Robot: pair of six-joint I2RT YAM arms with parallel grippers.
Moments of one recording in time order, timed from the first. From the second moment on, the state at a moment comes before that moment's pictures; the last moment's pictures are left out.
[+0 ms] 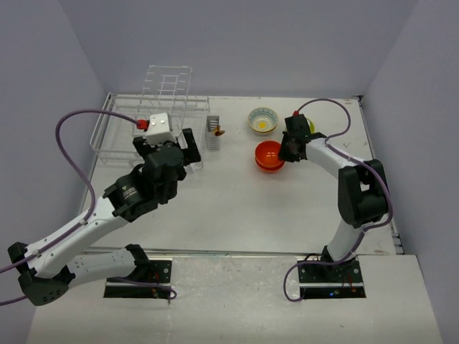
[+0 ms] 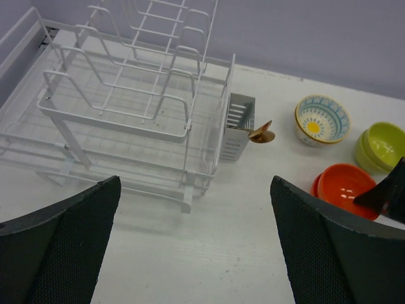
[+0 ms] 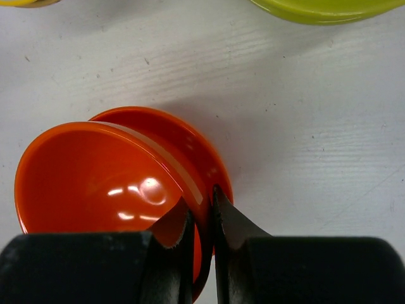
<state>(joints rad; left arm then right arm) -0.91 1.03 1.15 -0.47 -0.96 -0.45 0.29 1.78 1.22 -0.41 0.08 0.54</state>
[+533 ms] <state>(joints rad) -0.75 0.99 1.08 -0.47 -0.93 -0.52 0.29 1.67 1.17 -0.37 0.07 0.57</state>
